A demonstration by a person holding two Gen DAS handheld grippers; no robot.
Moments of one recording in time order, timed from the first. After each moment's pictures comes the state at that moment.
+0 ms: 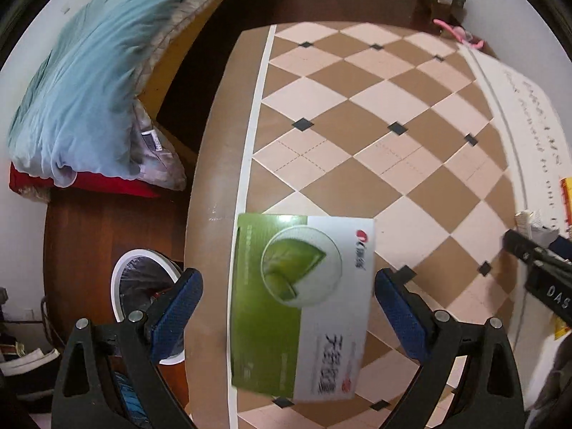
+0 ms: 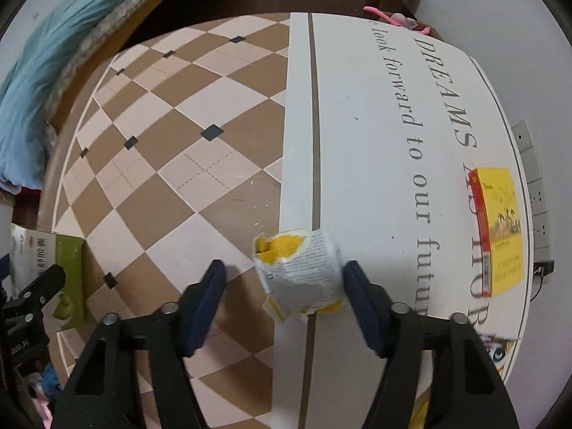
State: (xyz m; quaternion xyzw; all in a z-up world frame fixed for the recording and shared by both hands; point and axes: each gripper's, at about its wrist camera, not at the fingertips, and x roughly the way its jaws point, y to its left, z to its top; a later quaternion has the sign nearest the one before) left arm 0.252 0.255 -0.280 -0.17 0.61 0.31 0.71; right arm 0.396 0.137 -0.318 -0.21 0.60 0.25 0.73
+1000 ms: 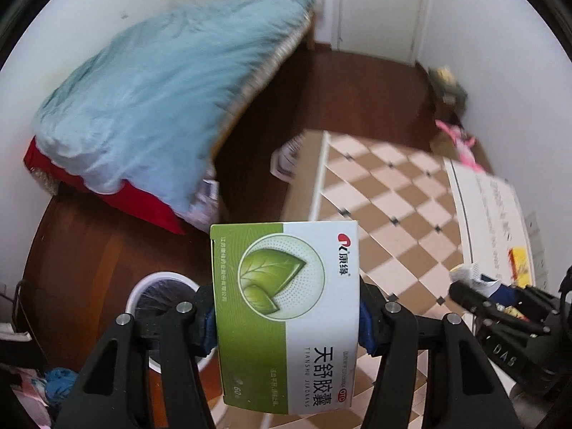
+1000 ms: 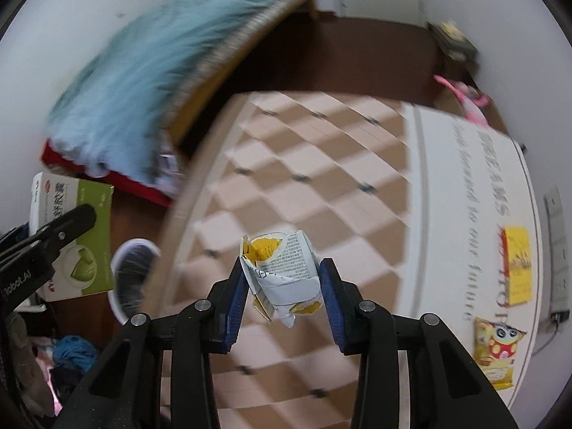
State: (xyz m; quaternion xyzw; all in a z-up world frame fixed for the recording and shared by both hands) left arm 0.140 0.278 -0.149 -0.21 0.44 0.36 0.79; right arm 0.278 0.183 -0.201 -0.18 0.51 0.42 0.73
